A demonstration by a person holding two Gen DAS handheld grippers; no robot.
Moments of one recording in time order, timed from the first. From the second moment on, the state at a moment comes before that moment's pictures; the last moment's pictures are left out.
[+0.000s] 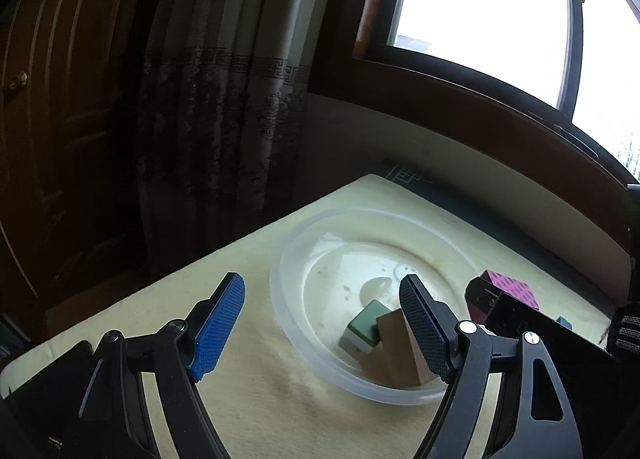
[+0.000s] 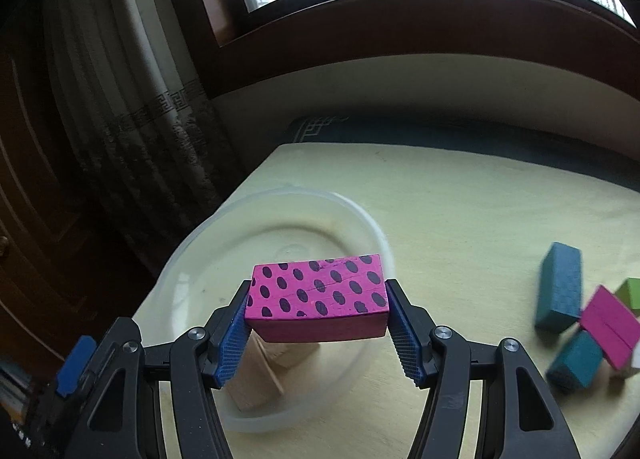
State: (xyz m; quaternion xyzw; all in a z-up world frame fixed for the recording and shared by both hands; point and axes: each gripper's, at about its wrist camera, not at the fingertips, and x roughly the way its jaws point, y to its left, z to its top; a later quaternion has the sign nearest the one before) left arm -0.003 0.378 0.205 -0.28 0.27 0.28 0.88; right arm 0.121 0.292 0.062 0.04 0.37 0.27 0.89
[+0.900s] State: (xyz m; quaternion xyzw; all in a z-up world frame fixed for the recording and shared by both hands) left arm 0.007 0.361 0.200 -0.25 0.29 0.27 0.89; right arm 0.085 0.229 0.049 0.03 0.33 0.17 0.93
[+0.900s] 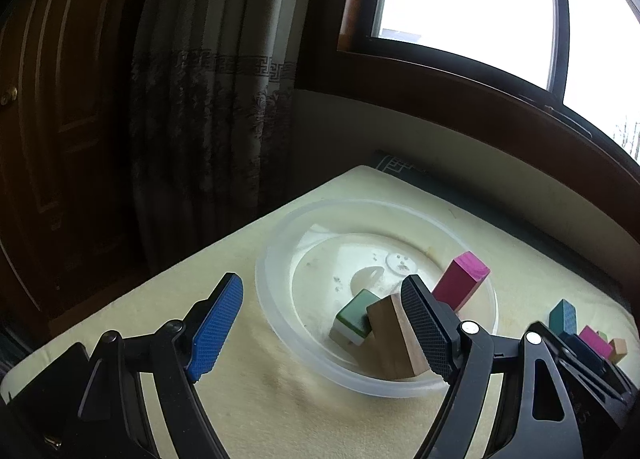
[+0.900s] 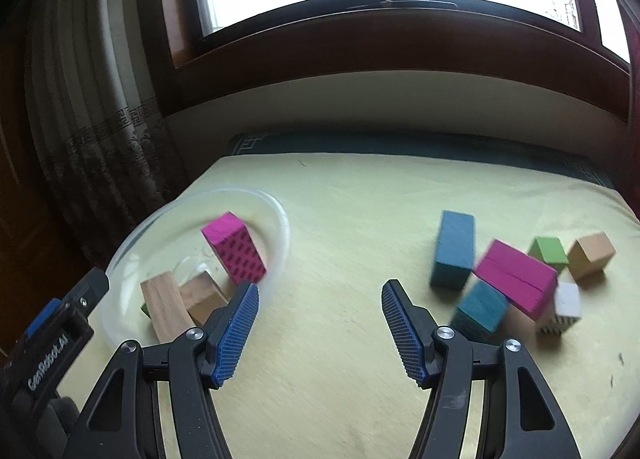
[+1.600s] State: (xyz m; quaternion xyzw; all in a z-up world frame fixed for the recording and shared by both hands) left arm 0.017 0.327 0.204 -0.17 0.28 0.26 0.91; right arm 0.071 0.160 0.024 0.05 0.34 0.11 0.93
